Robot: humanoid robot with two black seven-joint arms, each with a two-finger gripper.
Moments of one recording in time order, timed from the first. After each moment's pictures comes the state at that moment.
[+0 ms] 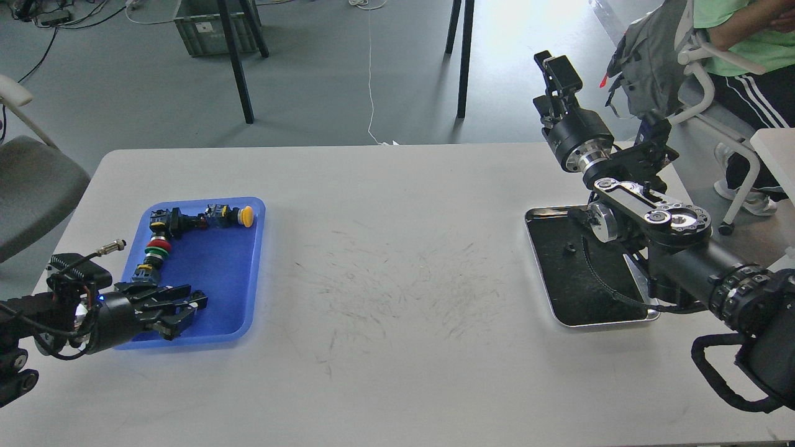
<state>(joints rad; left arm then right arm) -0.54 0.83 -0.21 -0.99 1.77 0.08 -0.49 0.95 -0.16 0.40 0.51 -0.49 -0.11 0.49</state>
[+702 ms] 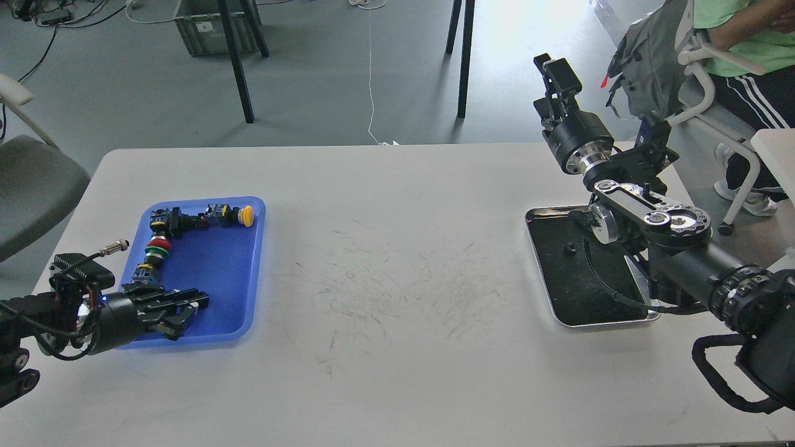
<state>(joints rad) -0.55 0.85 -0.22 -1.04 1.77 0.08 -0.49 0.95 -0.16 0.39 0.51 -0.49 -0.11 0.49</state>
